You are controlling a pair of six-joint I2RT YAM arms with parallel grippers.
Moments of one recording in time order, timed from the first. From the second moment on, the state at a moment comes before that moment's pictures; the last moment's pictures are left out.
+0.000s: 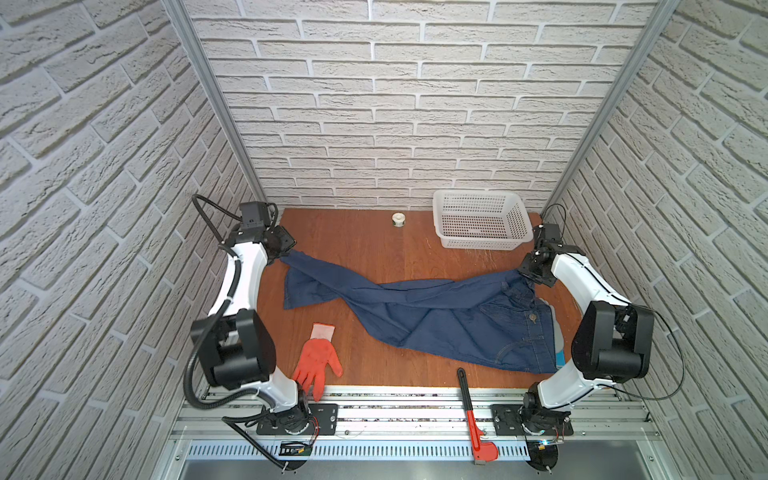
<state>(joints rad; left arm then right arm) 0.18 1.51 1.38 -0.73 0.04 -0.53 -0.19 1.62 1.25 -0.78 0.24 0.49</state>
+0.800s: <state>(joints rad) 0.13 1.76 0.99 -0.18 0.21 -0.76 -0.16 1.47 1.22 -0.83 0.16 0.46</state>
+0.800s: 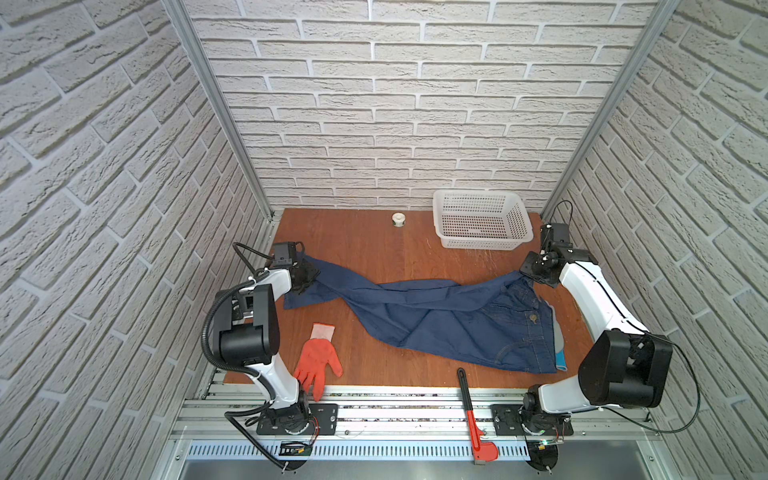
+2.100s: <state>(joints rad) 0.16 1.79 1.10 -0.21 0.23 -0.72 -0.16 1.44 1.22 -0.86 0.17 0.44</state>
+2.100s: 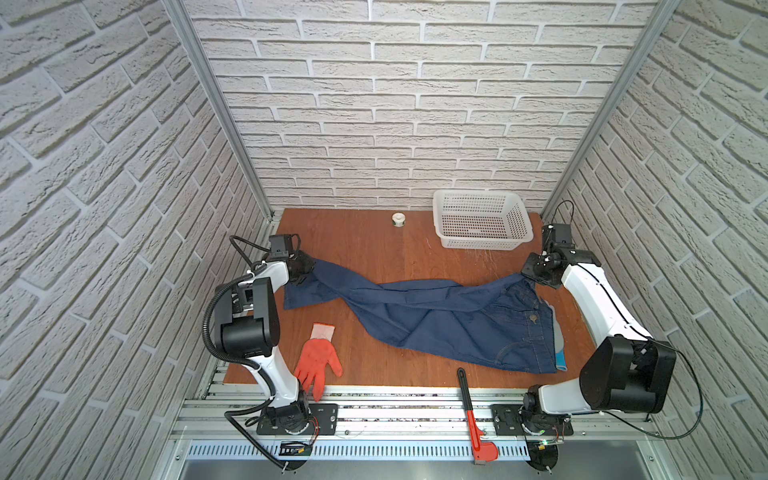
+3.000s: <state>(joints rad) 0.36 1.01 1.17 -0.88 0.12 -0.50 -0.16 1.12 1.19 -1.01 0.37 0.49</state>
